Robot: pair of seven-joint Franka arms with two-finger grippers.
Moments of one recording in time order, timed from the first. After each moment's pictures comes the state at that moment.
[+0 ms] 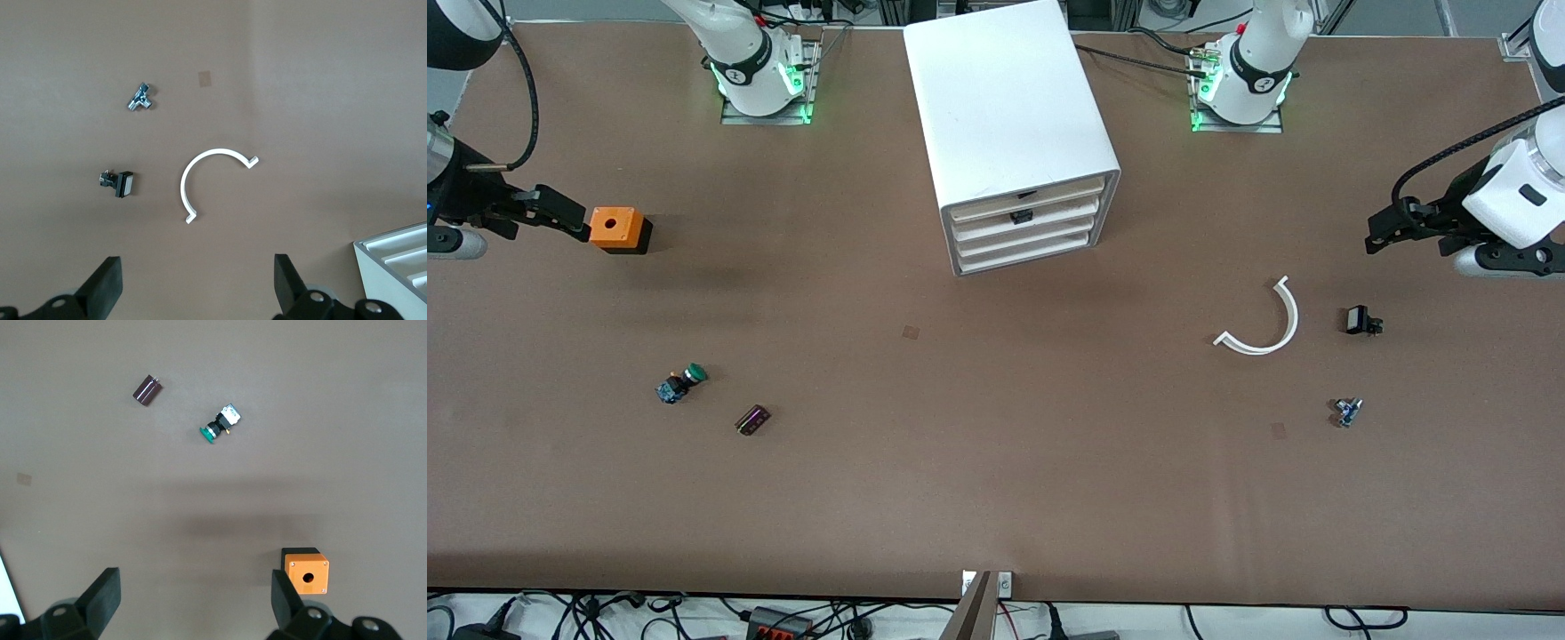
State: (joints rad) left arm 0.03 0.02 -0.03 -1.69 -0.03 1.66 0.00; right arm -0.04 -0.01 0.00 -1.75 -0.01 1.71 -0.02
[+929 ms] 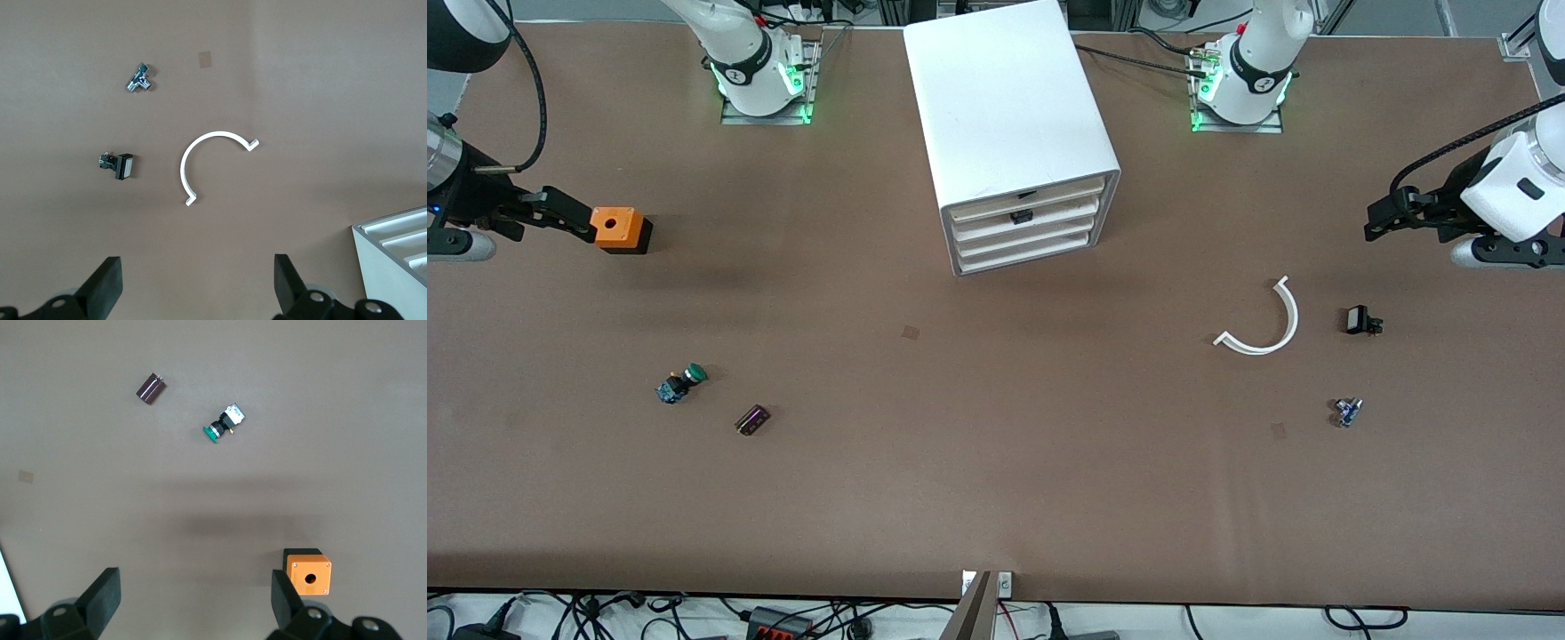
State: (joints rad) left arm 0.02 0.01 -0.03 -1.68 -0.03 1.60 0.00; right arm -0.04 -0.01 0.00 -1.75 -0.01 1.71 -0.02
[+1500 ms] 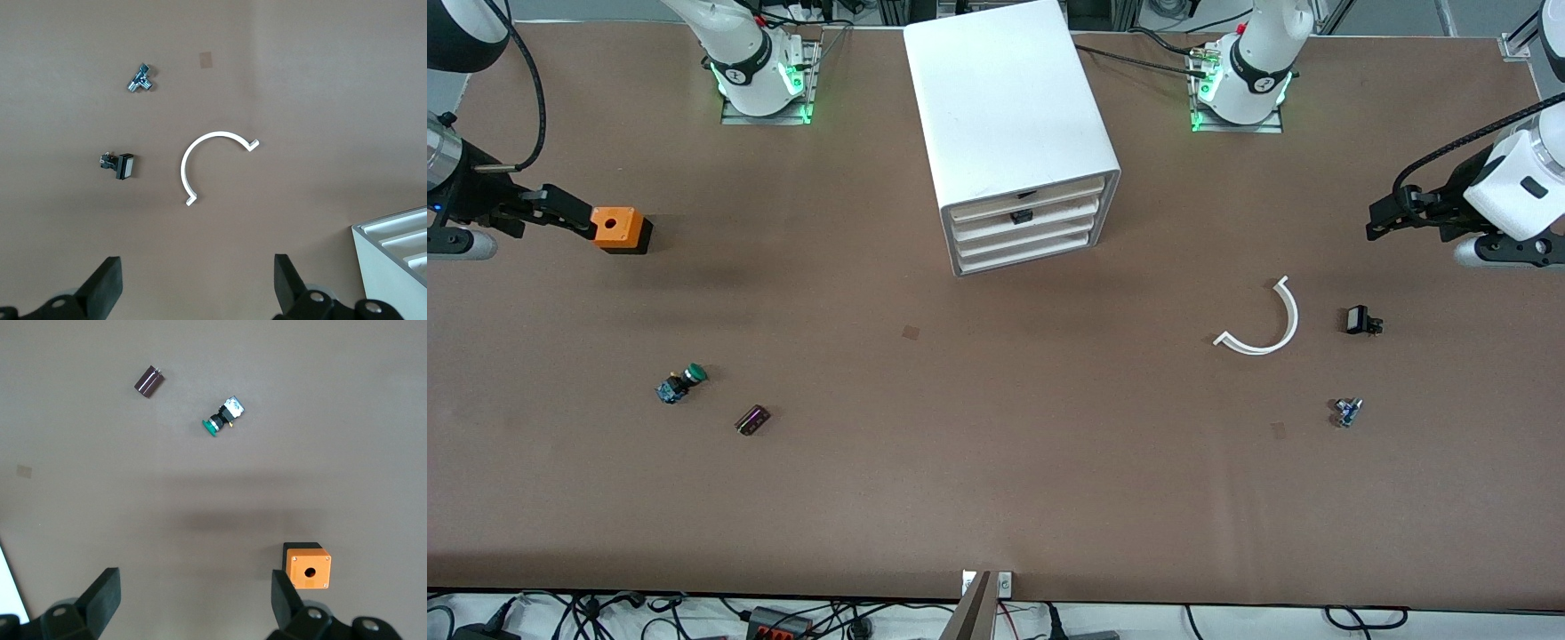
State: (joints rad) left arm 0.02 0.01 -0.03 -1.67 -0.03 1.60 0.00; right arm -0.04 -0.01 0.00 -1.75 -0.01 1.69 -0.02
